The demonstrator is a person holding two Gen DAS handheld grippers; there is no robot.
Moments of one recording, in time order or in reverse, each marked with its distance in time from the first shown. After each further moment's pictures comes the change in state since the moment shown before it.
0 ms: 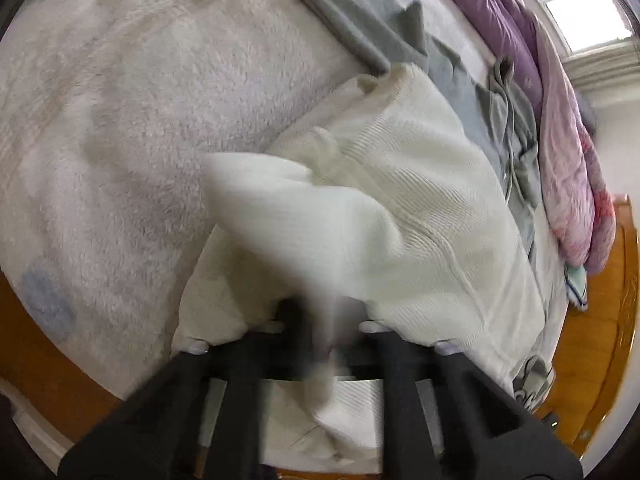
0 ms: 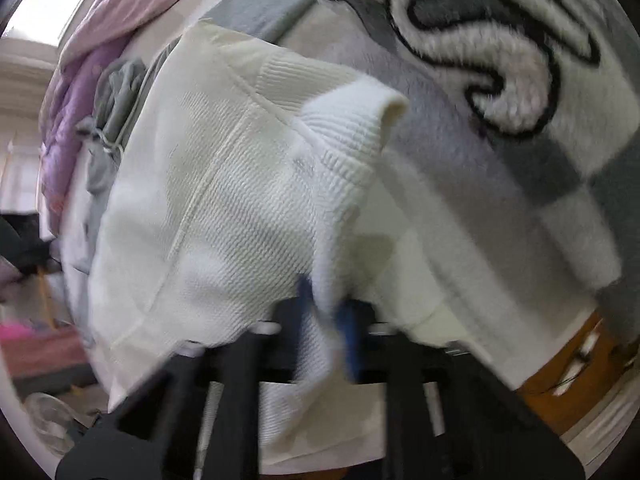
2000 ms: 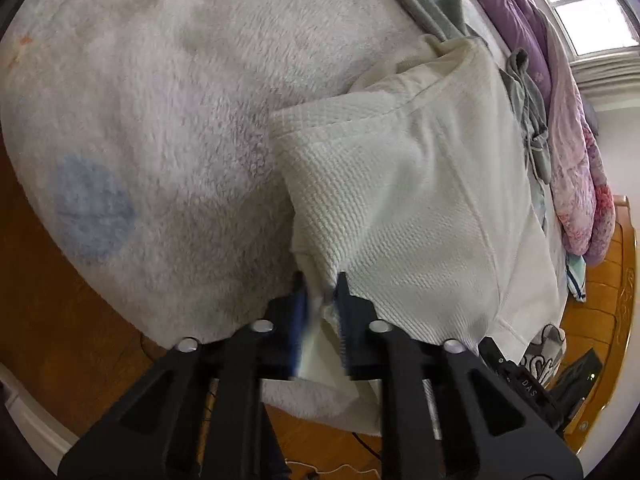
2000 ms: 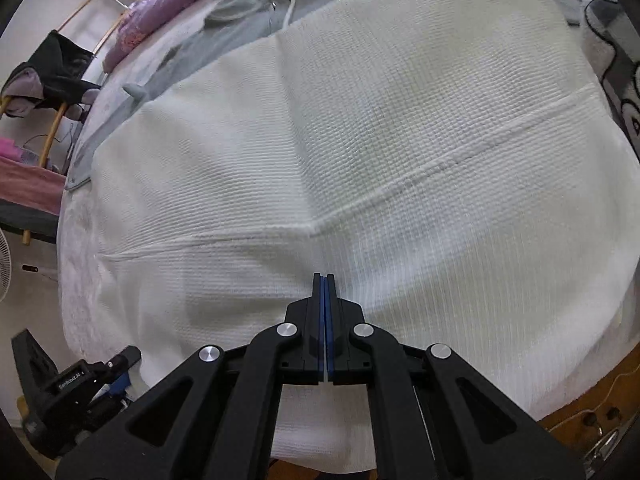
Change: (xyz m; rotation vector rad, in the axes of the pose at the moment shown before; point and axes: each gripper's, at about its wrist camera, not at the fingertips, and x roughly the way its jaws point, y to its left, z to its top) left arm -0.016 0.070 -0.062 -0.040 0.035 -0.017; right arm 0.060 0.111 -0.133 -0.533 -0.005 0.038
